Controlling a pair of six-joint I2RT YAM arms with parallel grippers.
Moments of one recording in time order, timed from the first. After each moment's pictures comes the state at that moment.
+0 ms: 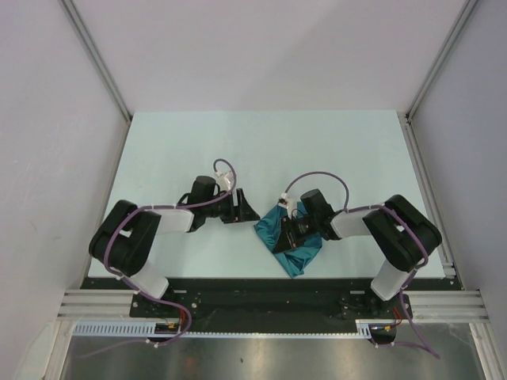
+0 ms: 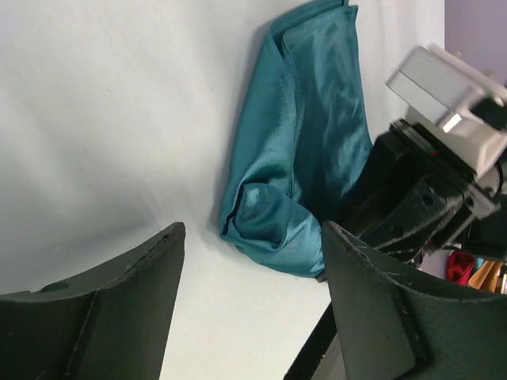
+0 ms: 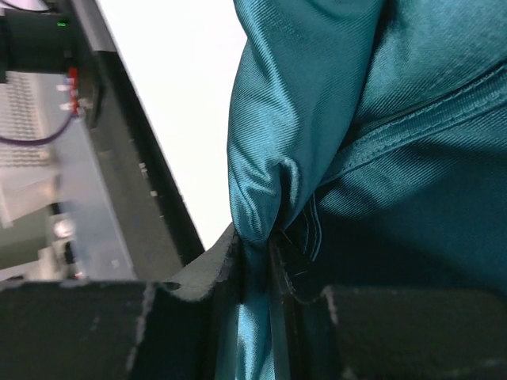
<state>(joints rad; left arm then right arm) -0.42 1.61 0.60 0.34 0.63 -0.61 0.63 1.68 0.61 0.21 -0.80 0.36</state>
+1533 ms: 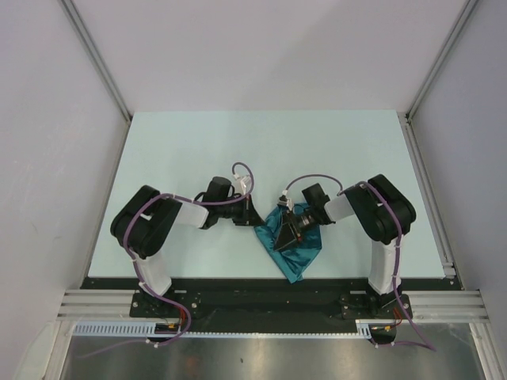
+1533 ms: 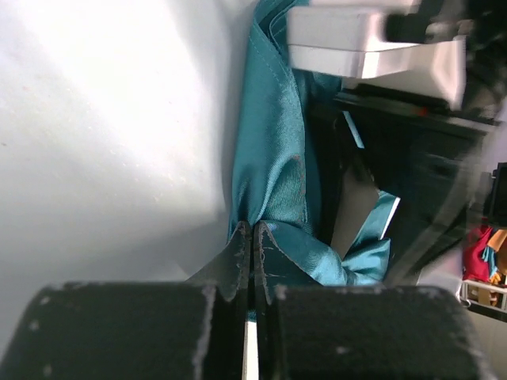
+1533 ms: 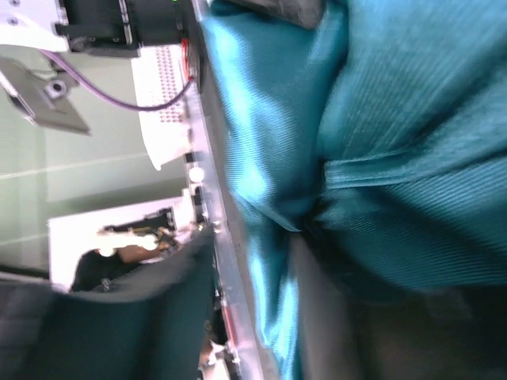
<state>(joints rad) -0.51 1.80 0.68 0.42 0.68 -0.55 0.49 1.99 0.78 0.10 -1.24 0.36</state>
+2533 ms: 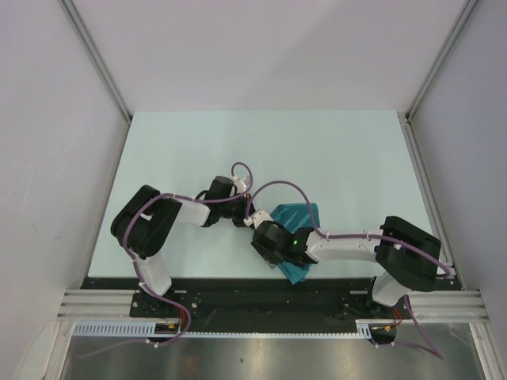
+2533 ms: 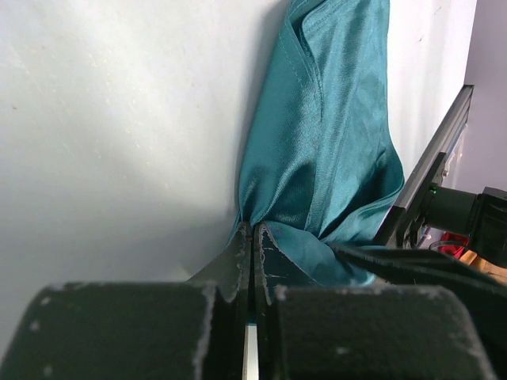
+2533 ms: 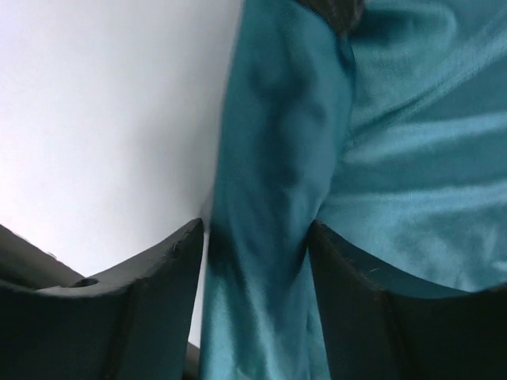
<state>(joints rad) -0.52 1.80 0.72 0.30 0.64 -0.64 1.16 1.58 0.84 -0.28 0.30 0.31</state>
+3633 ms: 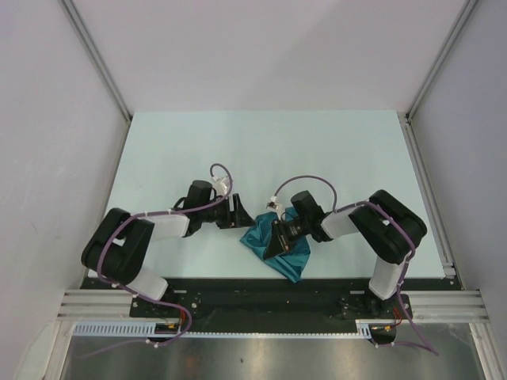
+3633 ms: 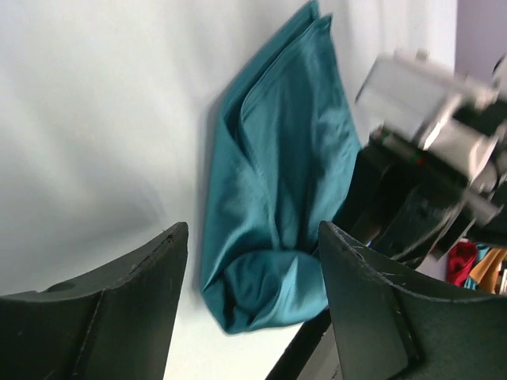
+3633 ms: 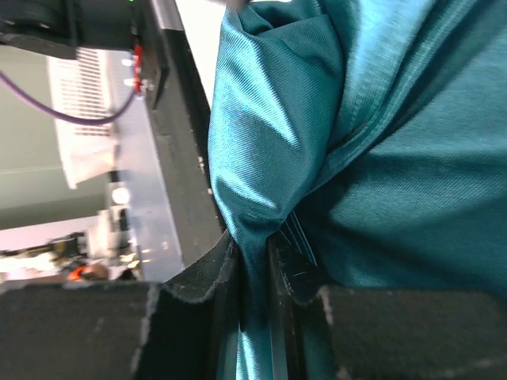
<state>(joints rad) -0.41 1.53 0.55 0.28 0.63 -0.59 0.69 1.79 0.65 0.34 -0.95 0.49</state>
